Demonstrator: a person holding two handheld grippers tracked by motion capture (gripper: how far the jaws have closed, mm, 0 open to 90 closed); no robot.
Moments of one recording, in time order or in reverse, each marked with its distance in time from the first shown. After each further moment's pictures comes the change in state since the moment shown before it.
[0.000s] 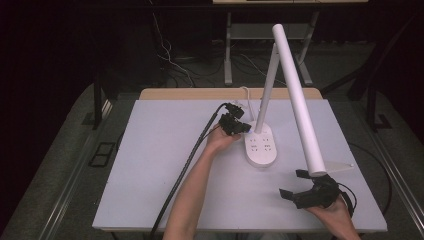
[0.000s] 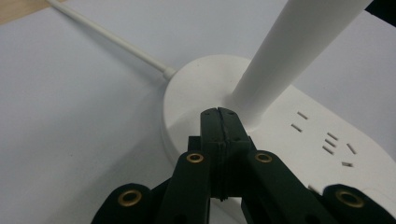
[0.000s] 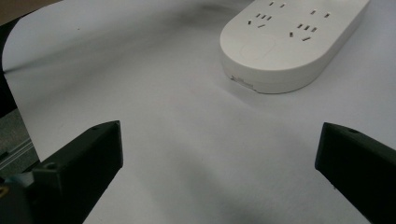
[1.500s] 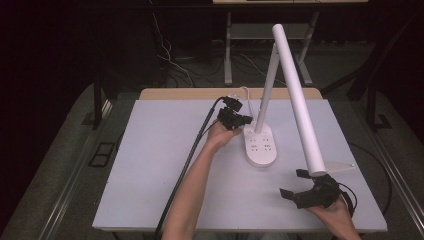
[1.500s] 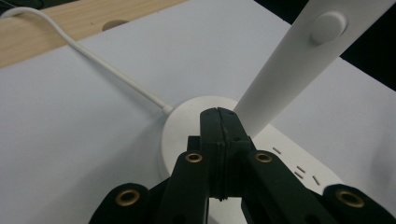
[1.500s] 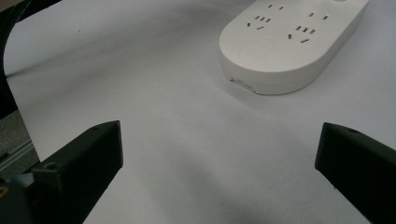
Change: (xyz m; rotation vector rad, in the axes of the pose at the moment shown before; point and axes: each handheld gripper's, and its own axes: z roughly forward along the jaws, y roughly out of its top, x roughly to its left) left arm 0.002 0.015 -0.025 -0.101 -0.020 -0.051; right arm -0.001 0.000 -0.001 -0.004 0.000 -0.004
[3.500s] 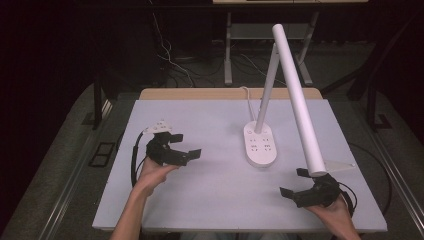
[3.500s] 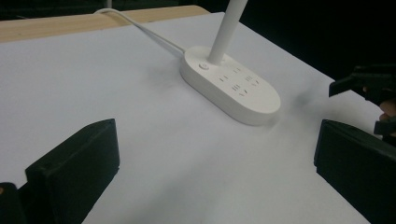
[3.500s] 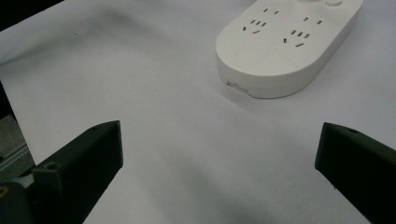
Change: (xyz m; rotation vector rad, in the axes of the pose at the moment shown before) left arm -0.009 -0.129 -0.193 -0.194 0.007 -0.063; right arm 0.000 0.001 0.000 -0.013 -0.011 0.003
